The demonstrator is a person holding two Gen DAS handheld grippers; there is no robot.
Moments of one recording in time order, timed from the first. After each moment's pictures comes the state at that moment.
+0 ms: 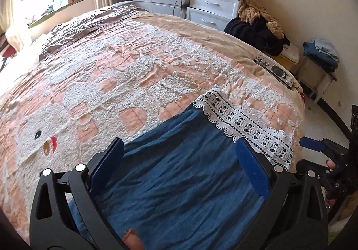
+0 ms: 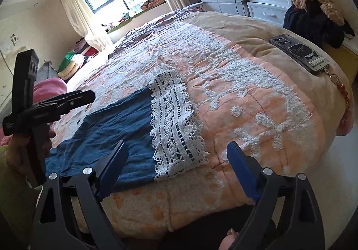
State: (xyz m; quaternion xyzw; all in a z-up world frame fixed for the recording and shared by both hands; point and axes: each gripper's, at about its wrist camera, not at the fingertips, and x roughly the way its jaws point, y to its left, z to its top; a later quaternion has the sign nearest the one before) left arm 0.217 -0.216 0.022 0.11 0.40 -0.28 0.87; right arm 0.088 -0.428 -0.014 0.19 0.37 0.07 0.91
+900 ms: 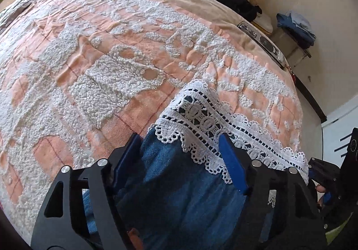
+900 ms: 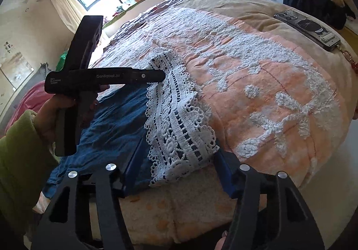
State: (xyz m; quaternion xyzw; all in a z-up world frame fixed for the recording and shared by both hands) left arm 0.307 -0.295 -0.056 0.11 0.51 -0.40 0.75; right arm 0.110 -0.417 -0.044 0.22 0.40 0.07 0.89
